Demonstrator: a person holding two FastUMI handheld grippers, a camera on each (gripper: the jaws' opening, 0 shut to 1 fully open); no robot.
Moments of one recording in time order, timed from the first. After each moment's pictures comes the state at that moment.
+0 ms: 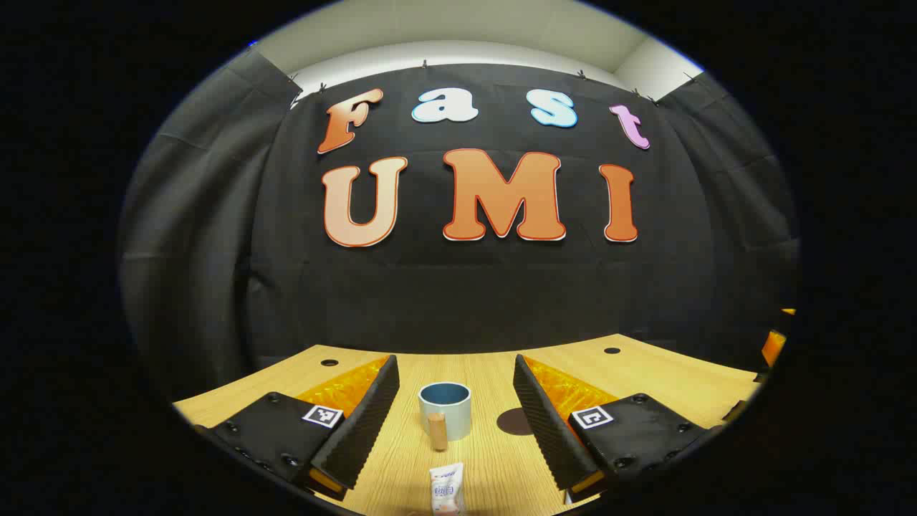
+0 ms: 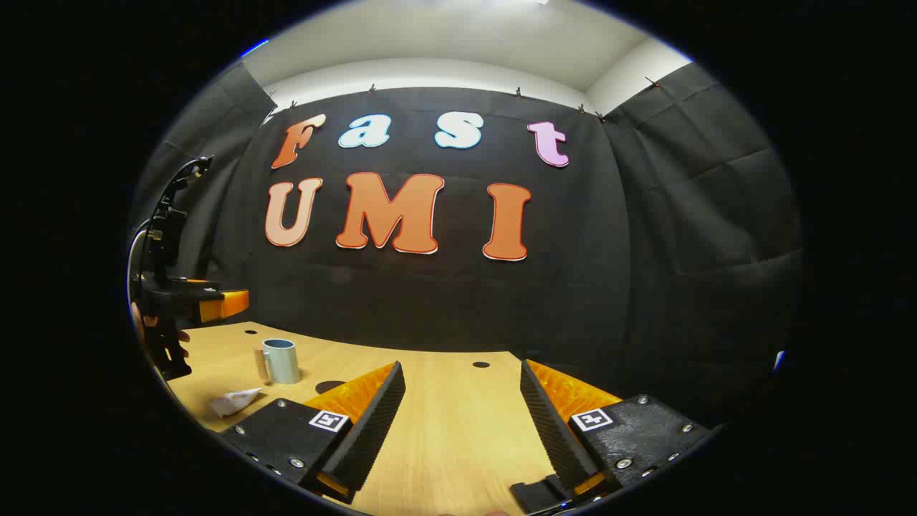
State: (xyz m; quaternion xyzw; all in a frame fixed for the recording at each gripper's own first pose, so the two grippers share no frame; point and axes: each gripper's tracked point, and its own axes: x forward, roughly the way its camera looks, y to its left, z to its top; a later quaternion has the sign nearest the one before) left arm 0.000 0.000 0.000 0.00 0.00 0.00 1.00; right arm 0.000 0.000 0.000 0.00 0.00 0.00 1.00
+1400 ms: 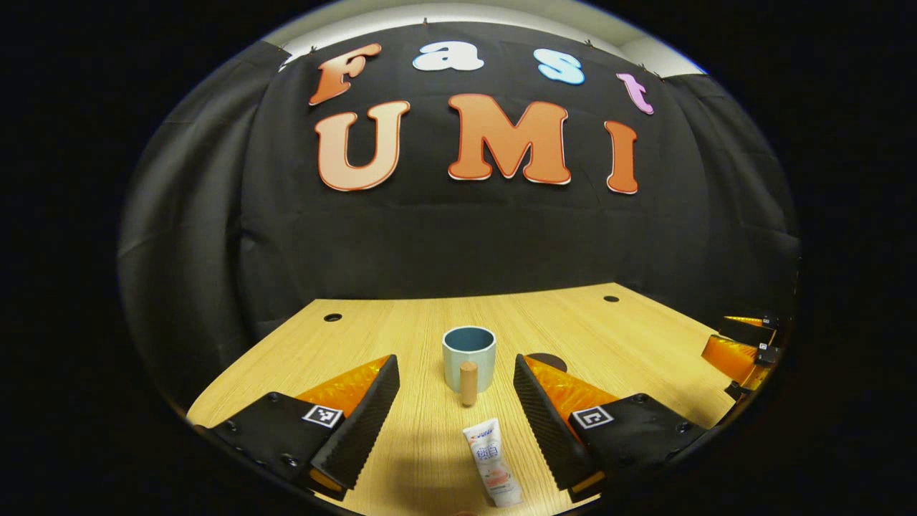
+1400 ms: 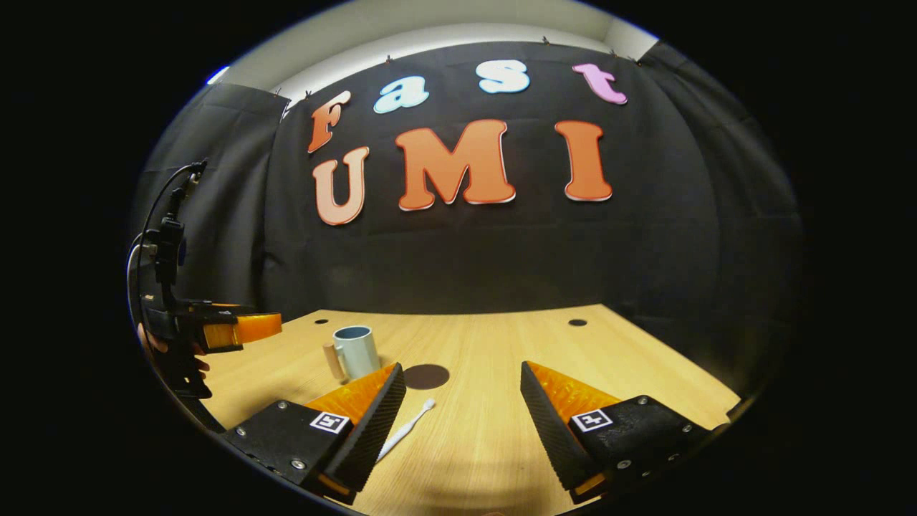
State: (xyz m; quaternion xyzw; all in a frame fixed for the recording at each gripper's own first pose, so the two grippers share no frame) left arm -0.002 0.046 -0.054 0.01 0.15 -0.04 0.99; right arm 0.048 0.113 -0.050 0.06 0.13 0.16 0.98
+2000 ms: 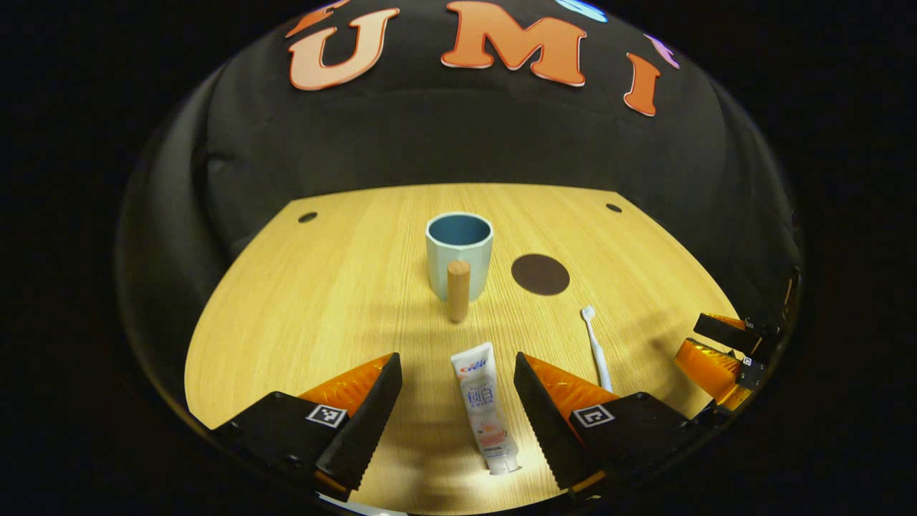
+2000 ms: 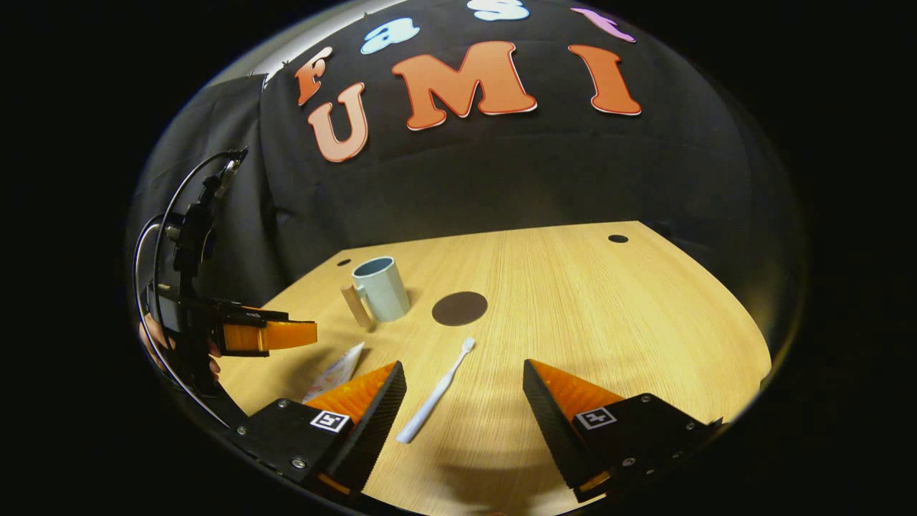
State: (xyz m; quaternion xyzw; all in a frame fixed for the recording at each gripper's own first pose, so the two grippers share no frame) left arm -0.008 0.029 -0.153 -0.01 0.41 -0.07 0.91; right arm 0.041 0.149 -0.112 0.07 0.29 0.19 0.94
